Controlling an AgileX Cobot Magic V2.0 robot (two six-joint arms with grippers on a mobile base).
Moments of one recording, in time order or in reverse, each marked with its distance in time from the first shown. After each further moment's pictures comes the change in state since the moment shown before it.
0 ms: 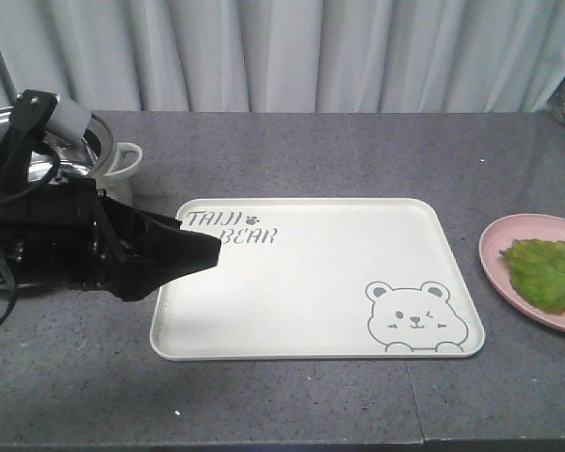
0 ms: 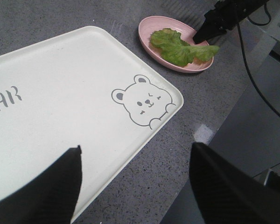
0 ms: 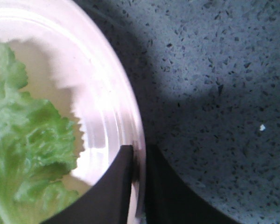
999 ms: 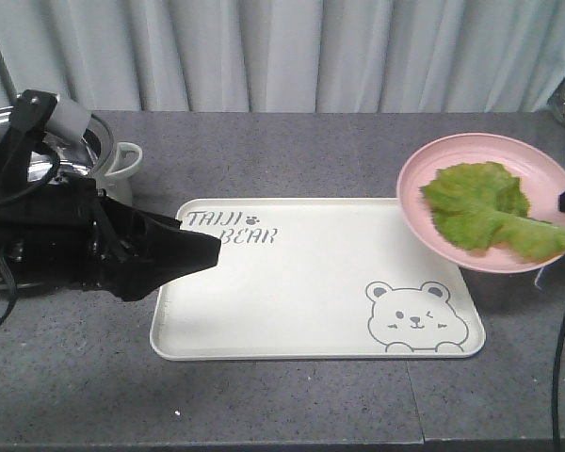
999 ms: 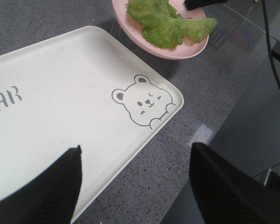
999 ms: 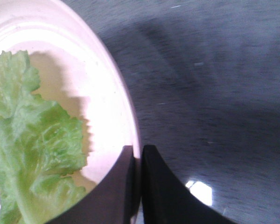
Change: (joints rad) left arm 0.000 0.000 0.000 0.000 0.000 0.000; right arm 0.244 -0.228 -0.010 0.189 0.045 0.036
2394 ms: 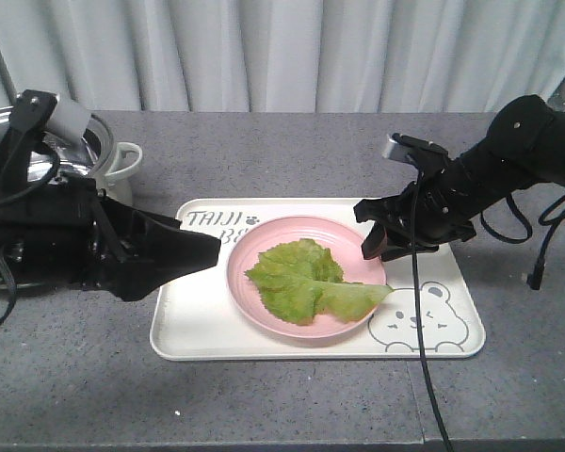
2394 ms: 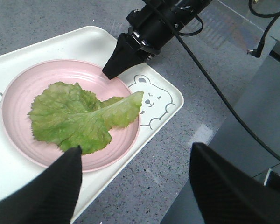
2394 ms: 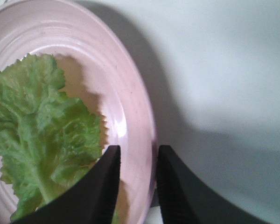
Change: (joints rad) left arm 0.000 0.000 0.000 0.000 0.000 0.000; right arm 0.492 0.200 0.000 -0.014 -0.131 0.158
